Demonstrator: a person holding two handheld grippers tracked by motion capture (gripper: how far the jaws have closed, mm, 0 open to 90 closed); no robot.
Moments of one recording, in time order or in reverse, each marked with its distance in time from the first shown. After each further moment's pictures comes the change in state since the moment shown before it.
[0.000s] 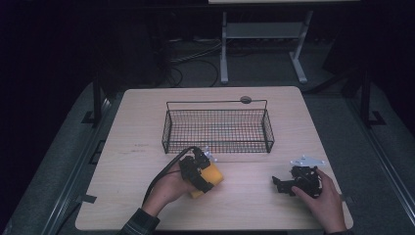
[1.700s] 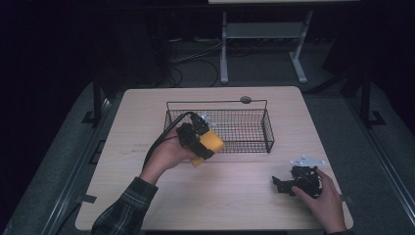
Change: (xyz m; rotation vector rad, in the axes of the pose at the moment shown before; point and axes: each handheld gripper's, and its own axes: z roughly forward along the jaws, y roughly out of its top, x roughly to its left) left arm 0.047 0.055 -0.061 -0.095 0.072 -0.024; right arm 0.000 0.000 0.000 0.000 0.002 0.001
